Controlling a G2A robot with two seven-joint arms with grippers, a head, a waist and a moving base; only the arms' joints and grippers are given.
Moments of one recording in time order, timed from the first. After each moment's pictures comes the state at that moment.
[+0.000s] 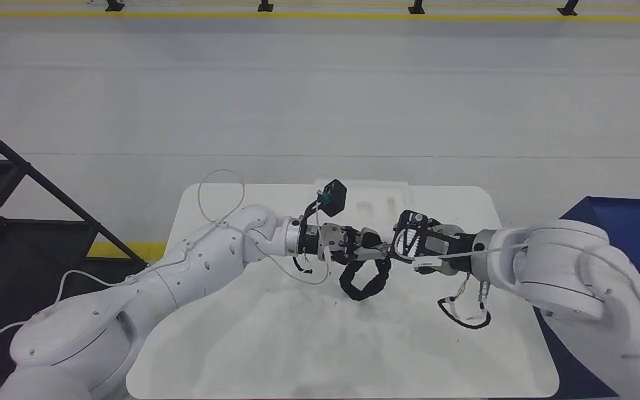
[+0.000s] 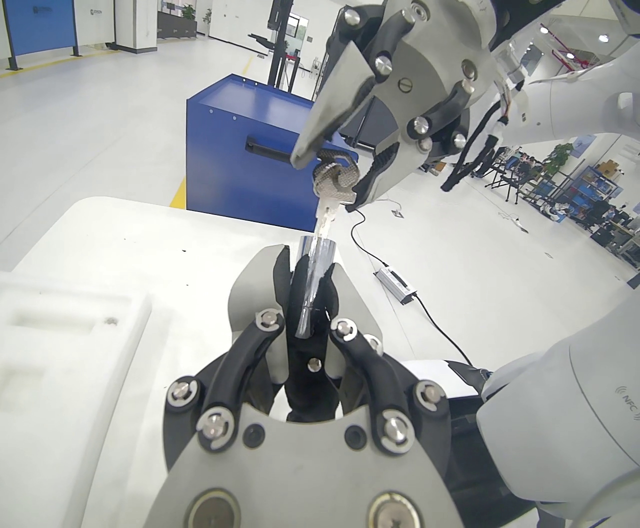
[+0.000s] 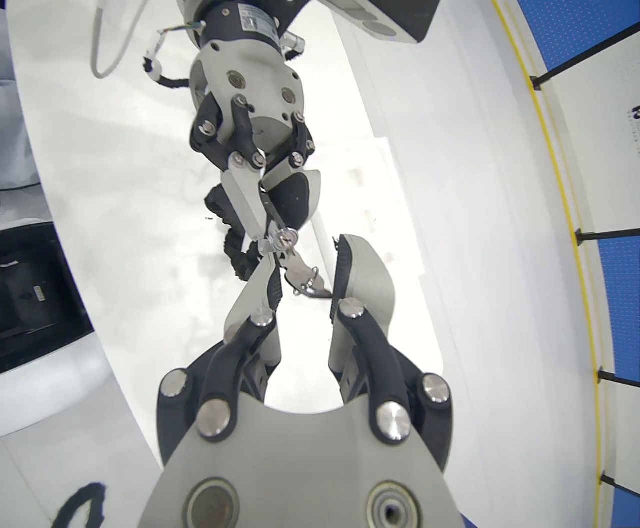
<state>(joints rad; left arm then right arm) 0.43 -1.14 -0.17 -1.11 0.35 -1.01 0.08 -0.95 -0.74 1.13 -2.14 -0.63 -0.52 1.08</state>
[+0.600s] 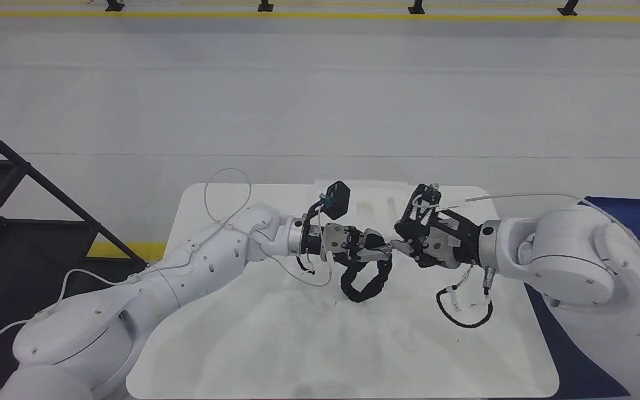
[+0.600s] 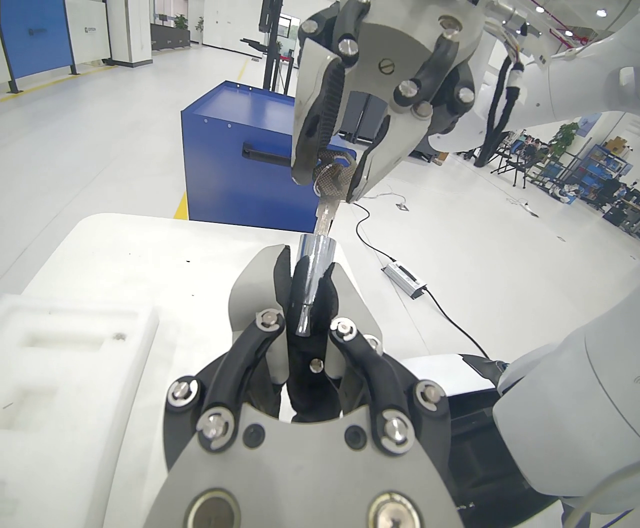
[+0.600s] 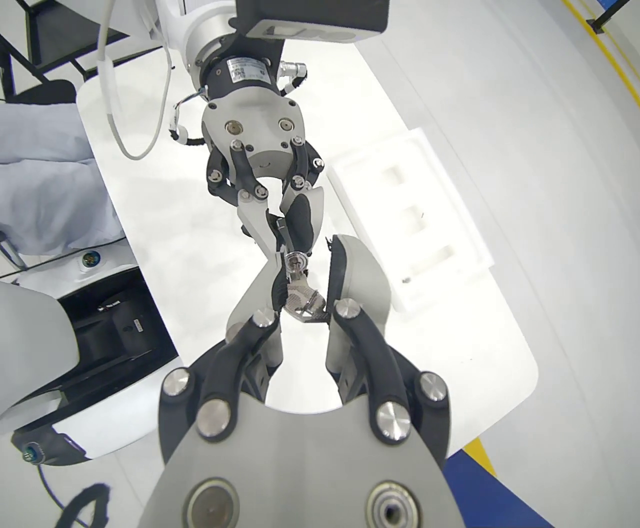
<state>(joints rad) 0.42 -1.15 -0.17 -1.11 0.49 -1.01 0.19 -0.91 -0.75 1.14 -2.07 -0.39 -0.35 1.12</state>
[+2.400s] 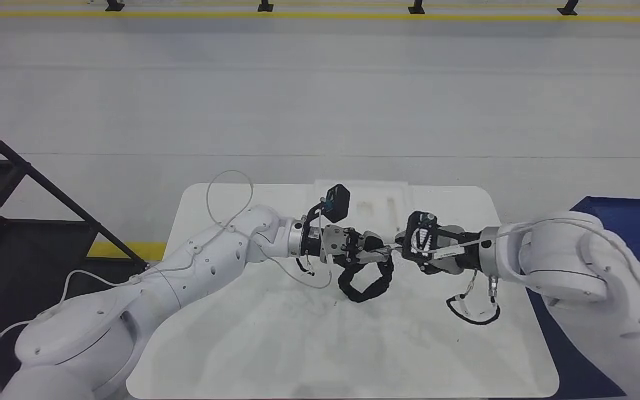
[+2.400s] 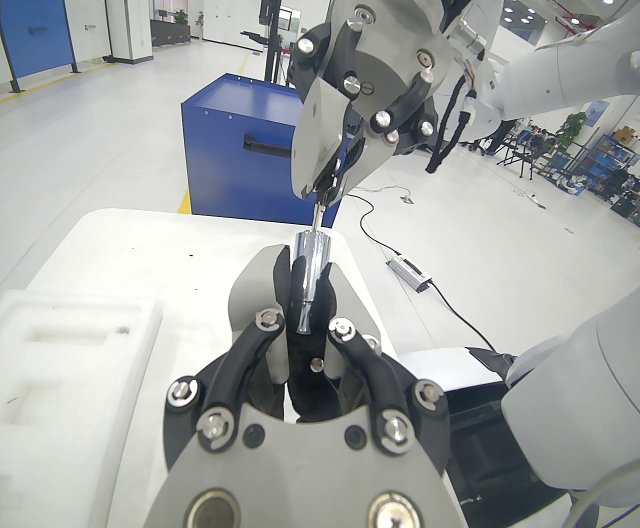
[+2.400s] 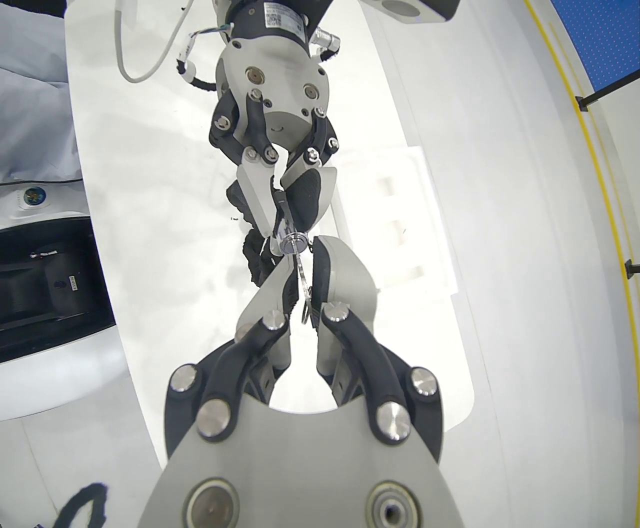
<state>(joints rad) 0.43 -1.15 -0.17 -1.09 0.52 -1.01 0.21 -0.97 -0.73 1.15 -2.03 -0.57 -0.68 1.01</state>
